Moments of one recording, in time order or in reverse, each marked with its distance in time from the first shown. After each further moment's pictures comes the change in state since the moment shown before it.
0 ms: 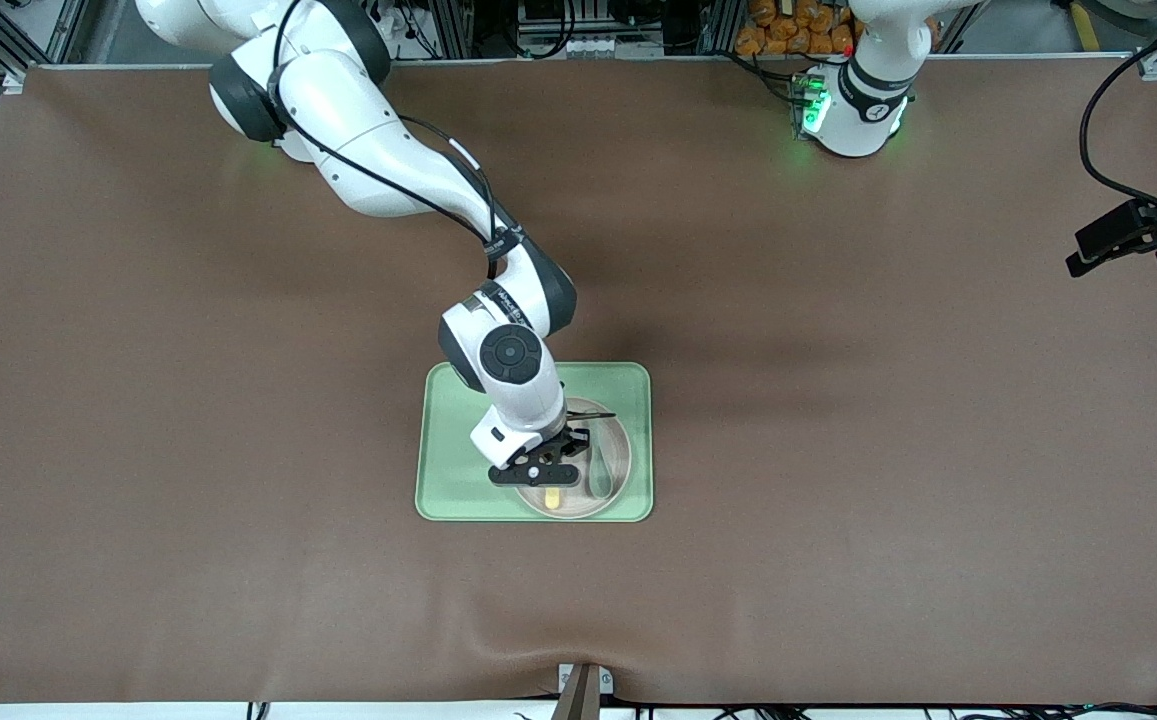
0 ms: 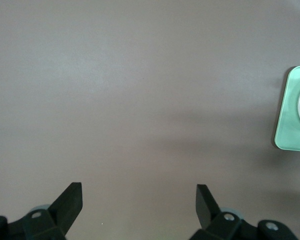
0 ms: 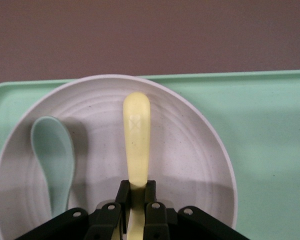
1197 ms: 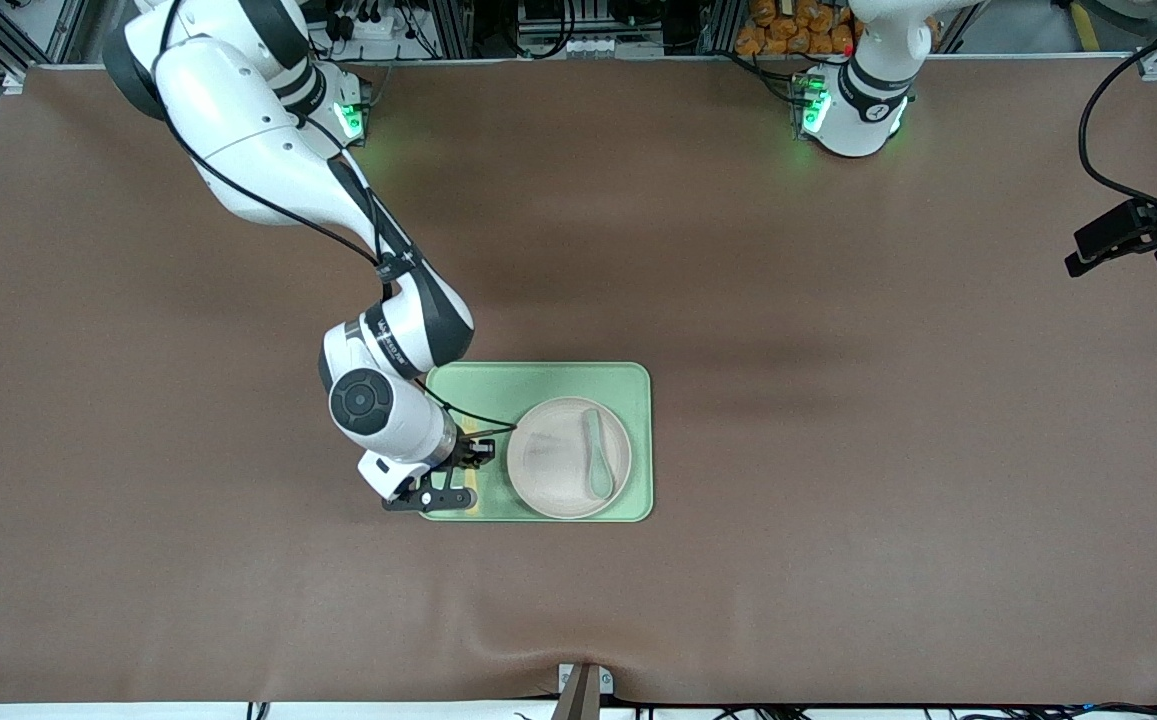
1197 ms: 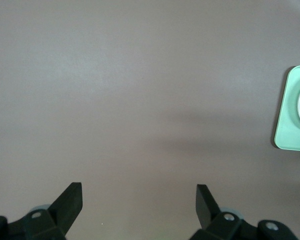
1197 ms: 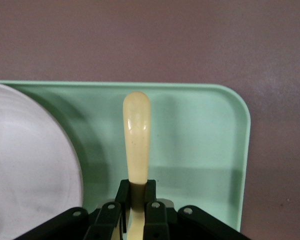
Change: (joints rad) left arm 0.000 0.000 -0.001 0.000 0.000 0.000 0.000; right arm -0.295 -0.215 0.159 -0.350 0.010 0.022 -0.277
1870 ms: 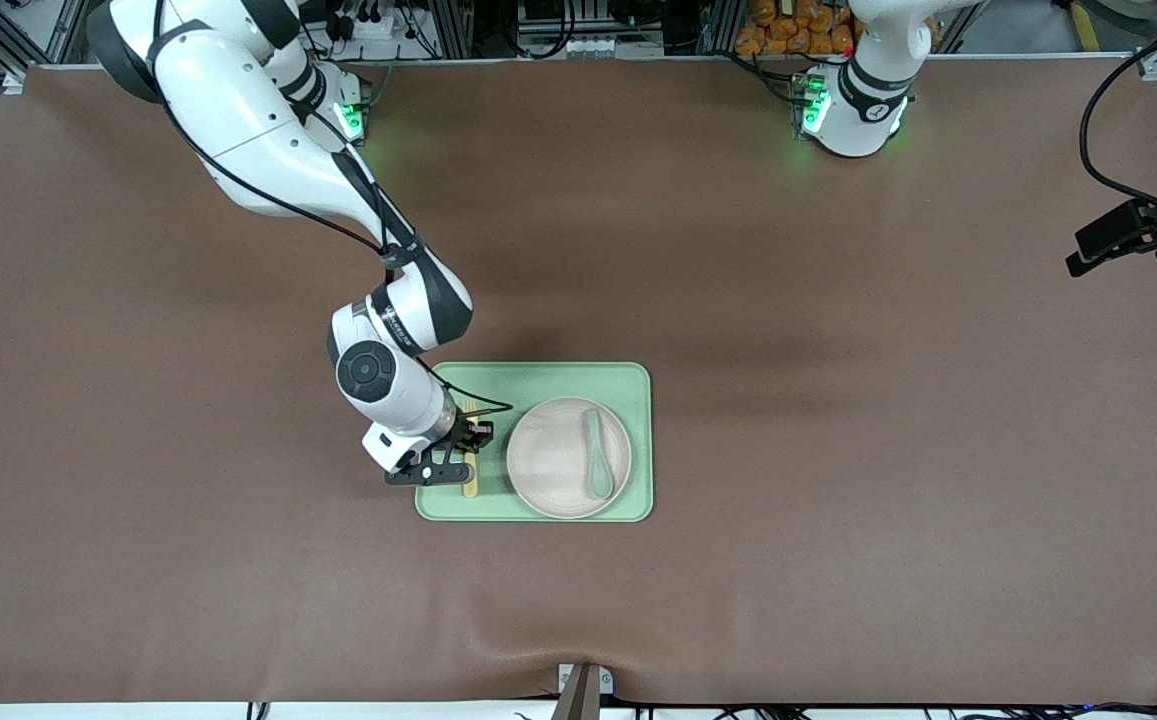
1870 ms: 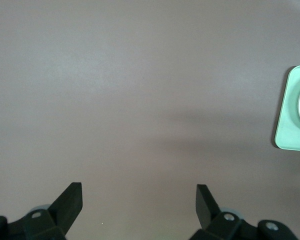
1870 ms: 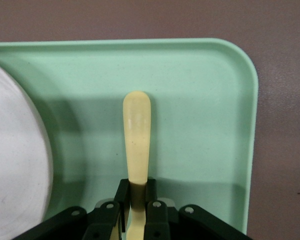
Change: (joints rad) left arm 0.001 0.000 0.001 0.000 0.000 -0.001 0.000; right arm -0.001 -0.041 0.001 -0.185 0.000 0.185 0.004
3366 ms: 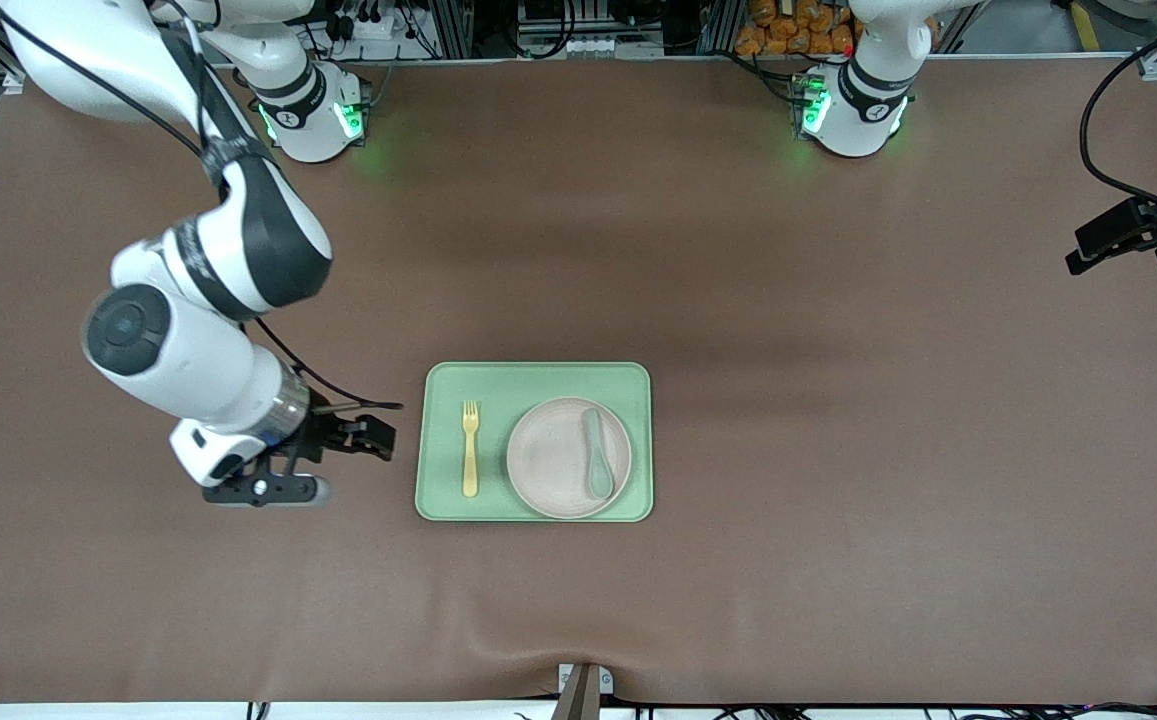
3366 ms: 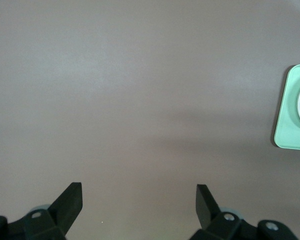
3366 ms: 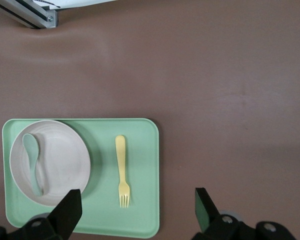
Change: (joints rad) left arm 0.000 -0.001 -0.001 0.008 -0.001 -0.008 0.000; right arm -0.306 -0.262 0.216 0.272 -0.117 -0.558 -0.012
